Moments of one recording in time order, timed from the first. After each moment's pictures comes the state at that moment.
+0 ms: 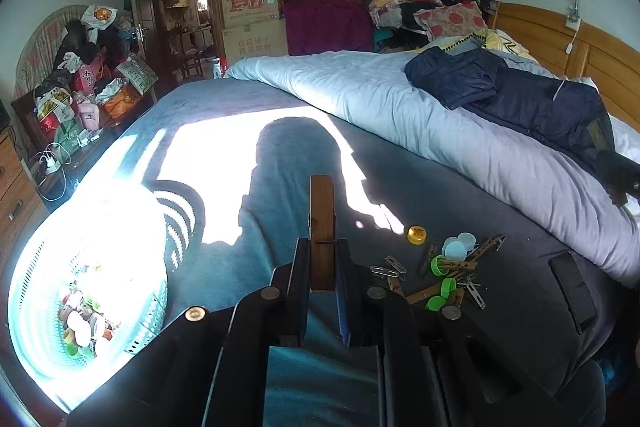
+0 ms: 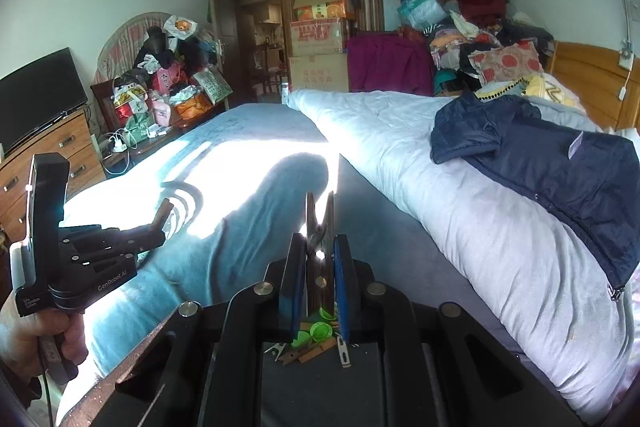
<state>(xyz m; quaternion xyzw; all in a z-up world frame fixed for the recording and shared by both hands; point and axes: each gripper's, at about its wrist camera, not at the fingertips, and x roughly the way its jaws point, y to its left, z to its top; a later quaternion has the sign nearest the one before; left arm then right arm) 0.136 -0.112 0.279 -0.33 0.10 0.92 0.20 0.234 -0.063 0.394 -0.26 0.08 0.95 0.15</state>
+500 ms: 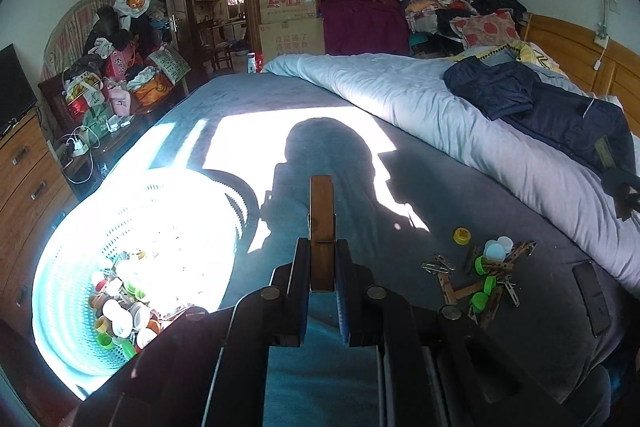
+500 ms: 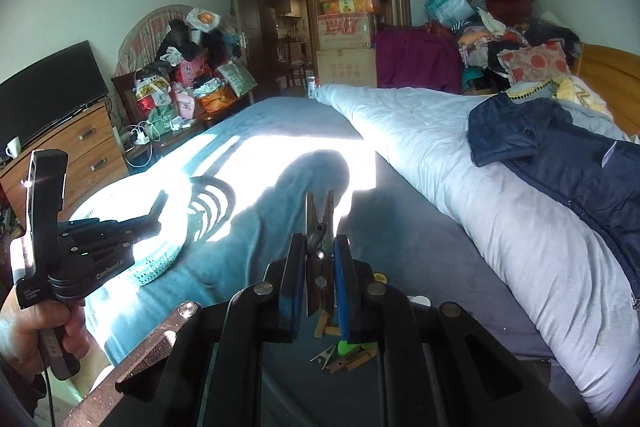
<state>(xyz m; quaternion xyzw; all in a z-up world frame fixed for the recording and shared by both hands) 0.118 -0.159 0.283 -0.34 0.08 0.93 0.14 0.197 -0.102 0.396 -0.27 0.08 0.95 0.11</state>
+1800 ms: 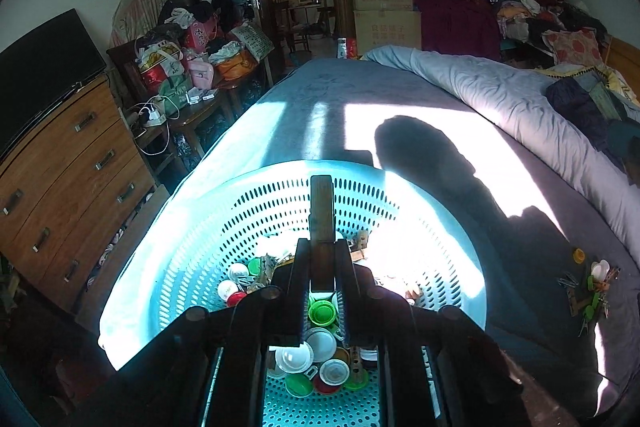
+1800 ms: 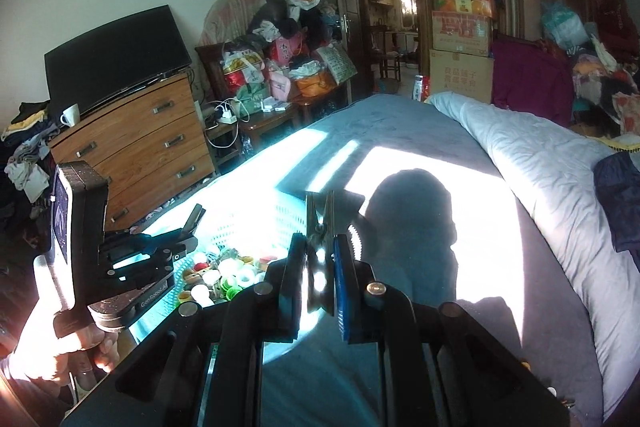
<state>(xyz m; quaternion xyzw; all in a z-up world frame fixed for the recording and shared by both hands) 0.036 -0.345 0.290 -0.36 0.07 0.93 0.01 -0.001 -0.268 0.431 -0.30 0.04 0.95 -0.06</state>
